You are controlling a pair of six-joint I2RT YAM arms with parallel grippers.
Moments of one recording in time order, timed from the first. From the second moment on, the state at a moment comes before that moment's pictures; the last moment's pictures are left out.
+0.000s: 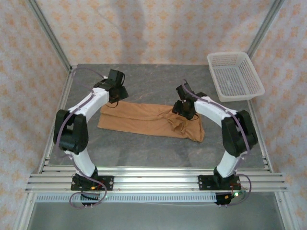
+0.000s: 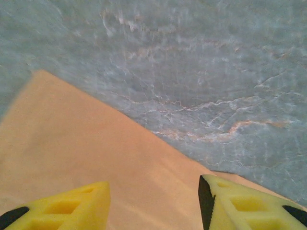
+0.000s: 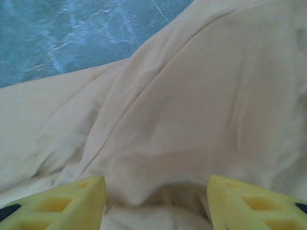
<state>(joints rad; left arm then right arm) -0.21 1.81 1.37 -0.61 -0.13 -0.68 0.44 1.76 1.20 -0.63 -0.01 0.77</state>
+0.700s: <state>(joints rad) 0.03 1.80 1.09 -0.45 0.05 -0.76 0.29 1.80 1.24 -0.69 -0.01 0.58</state>
